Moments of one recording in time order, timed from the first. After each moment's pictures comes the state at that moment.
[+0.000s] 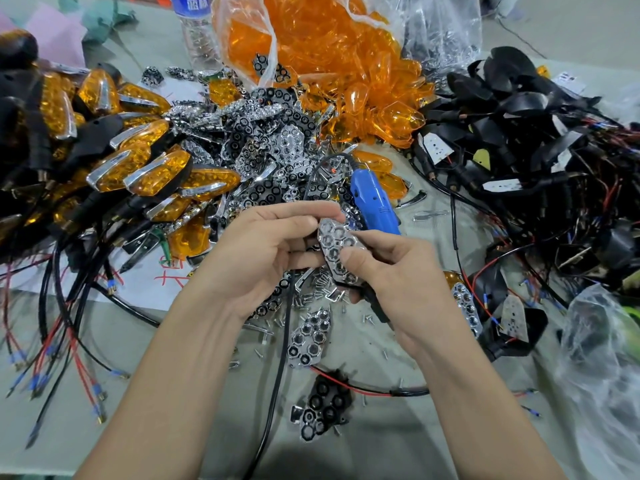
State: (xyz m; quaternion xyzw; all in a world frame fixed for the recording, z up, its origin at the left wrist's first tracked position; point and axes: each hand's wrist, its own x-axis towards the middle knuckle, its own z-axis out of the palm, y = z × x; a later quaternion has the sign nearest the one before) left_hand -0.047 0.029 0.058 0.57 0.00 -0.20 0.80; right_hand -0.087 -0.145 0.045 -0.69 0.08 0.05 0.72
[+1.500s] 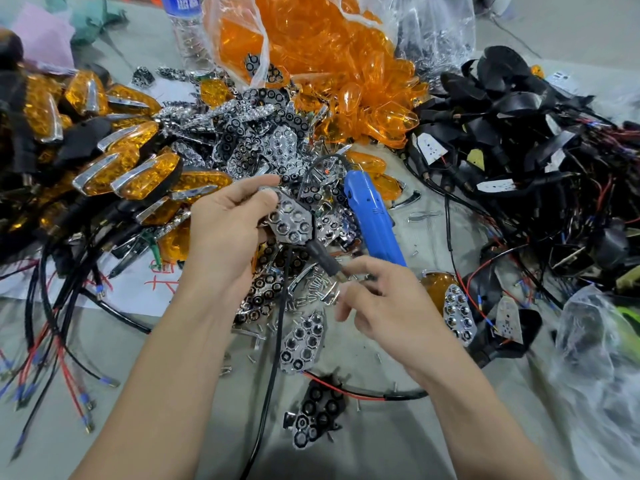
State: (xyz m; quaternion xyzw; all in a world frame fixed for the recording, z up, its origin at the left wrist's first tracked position) left_hand -0.026 0.027 0.046 0.65 0.16 0.03 0.74; right_hand -0.100 -0.160 0.028 -0.76 0.08 0.16 0.62
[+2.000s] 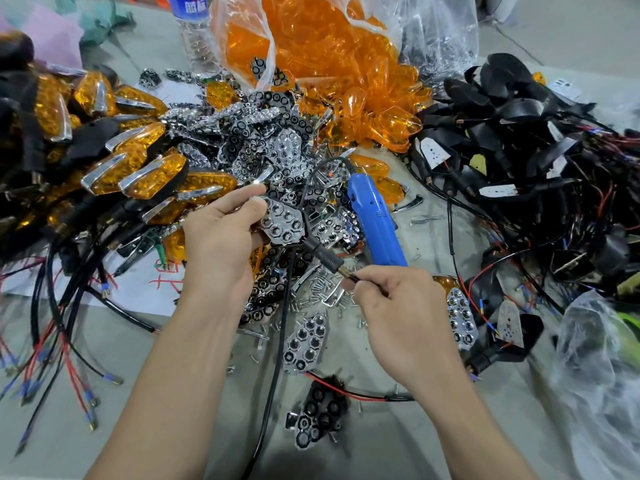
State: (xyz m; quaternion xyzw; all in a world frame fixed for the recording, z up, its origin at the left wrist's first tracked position) left_hand -0.027 0.034 0.034 0.59 0.23 0.07 0.77; right_hand -0.112 -0.152 0.044 -0.91 0.06 0.01 0.40
